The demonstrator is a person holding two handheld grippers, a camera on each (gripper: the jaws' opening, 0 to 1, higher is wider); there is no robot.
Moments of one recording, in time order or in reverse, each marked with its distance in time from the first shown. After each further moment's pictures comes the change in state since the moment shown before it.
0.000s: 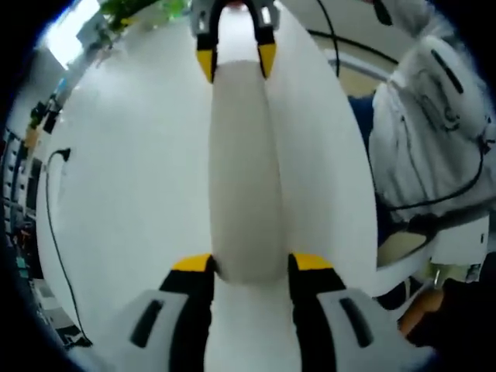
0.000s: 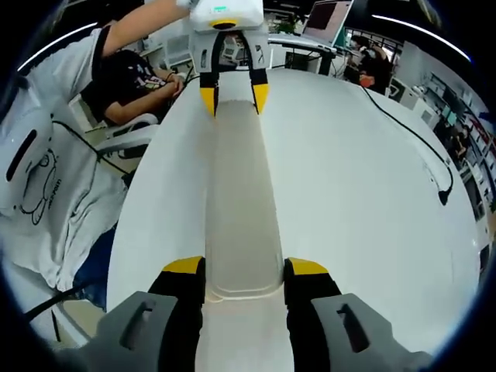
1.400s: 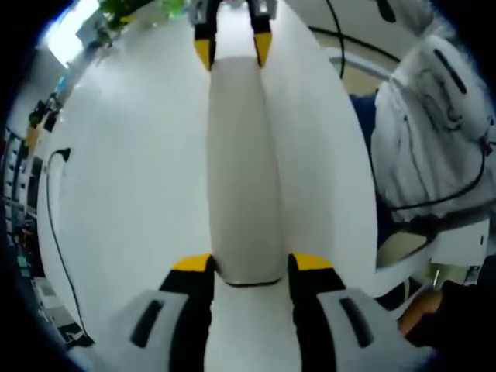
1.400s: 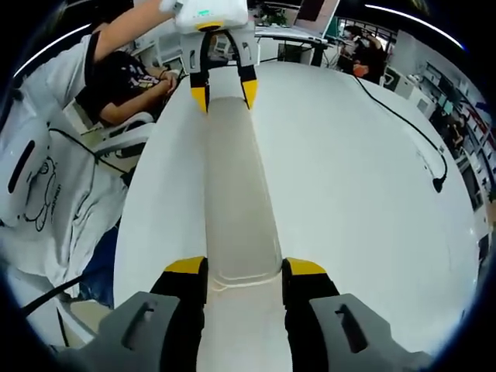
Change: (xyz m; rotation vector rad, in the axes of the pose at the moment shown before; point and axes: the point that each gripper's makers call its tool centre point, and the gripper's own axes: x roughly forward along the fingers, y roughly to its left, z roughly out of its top) left arm -0.001 0.000 0.001 0.002 0.021 0.009; right arm -0.013 -0.005 -0.006 0.035 0.055 -0.020
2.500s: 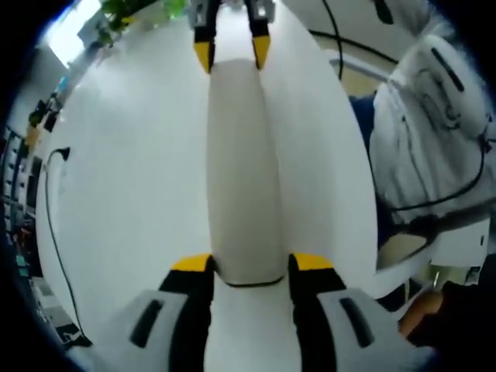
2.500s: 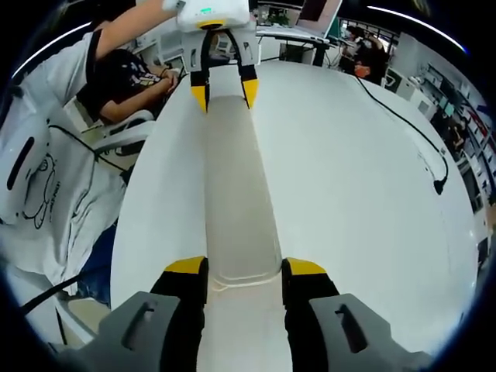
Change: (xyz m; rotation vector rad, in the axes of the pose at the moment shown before) left arm 0.003 0.000 -0.001 0.002 -0.021 -0.002; right arm 0.002 -0.002 0.000 -0.007 0.001 0.001
